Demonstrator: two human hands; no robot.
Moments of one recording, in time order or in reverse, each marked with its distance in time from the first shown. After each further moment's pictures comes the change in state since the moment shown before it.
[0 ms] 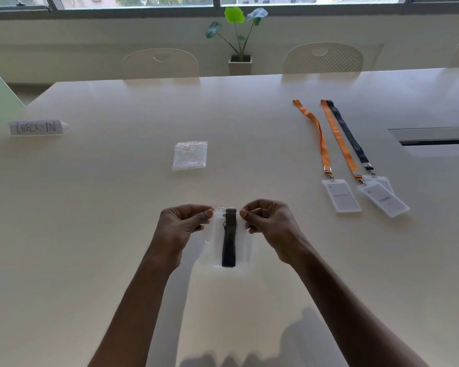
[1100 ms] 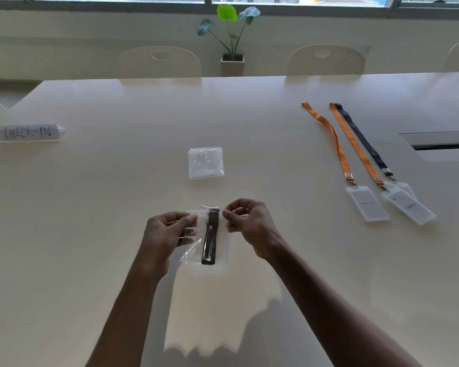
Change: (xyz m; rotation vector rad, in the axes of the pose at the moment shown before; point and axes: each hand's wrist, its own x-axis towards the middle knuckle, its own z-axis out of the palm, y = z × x) left_hand 0.056 0.001 -0.095 0.076 0.102 -0.118; right_hand 0.069 0.006 0.112 -0.015 0.089 0.067
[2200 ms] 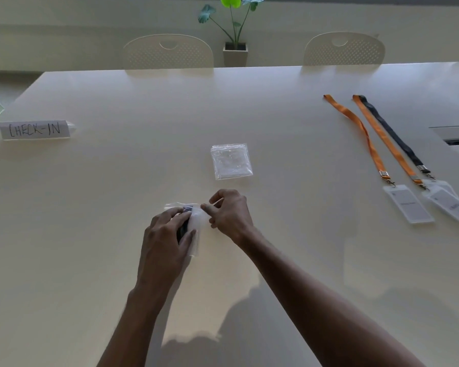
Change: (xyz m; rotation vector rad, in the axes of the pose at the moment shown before) left_hand 0.032 -0.016 -0.082 0.954 0.093 0.636; right_hand 0.063 0.002 0.123 -0.409 0.086 -0.050
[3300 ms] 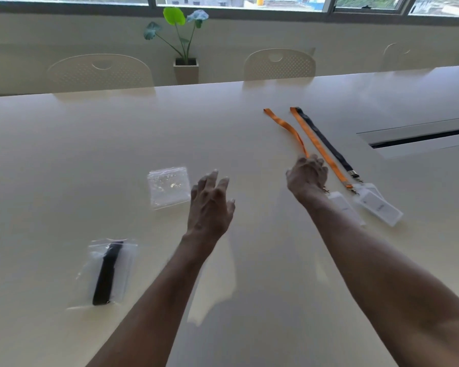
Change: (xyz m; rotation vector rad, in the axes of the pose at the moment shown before) left_hand 0.126 0.182 0.123 0.088 -0.122 0.272; right_hand 0.108 0.089 -0.293 -0.924 0.633 0.265
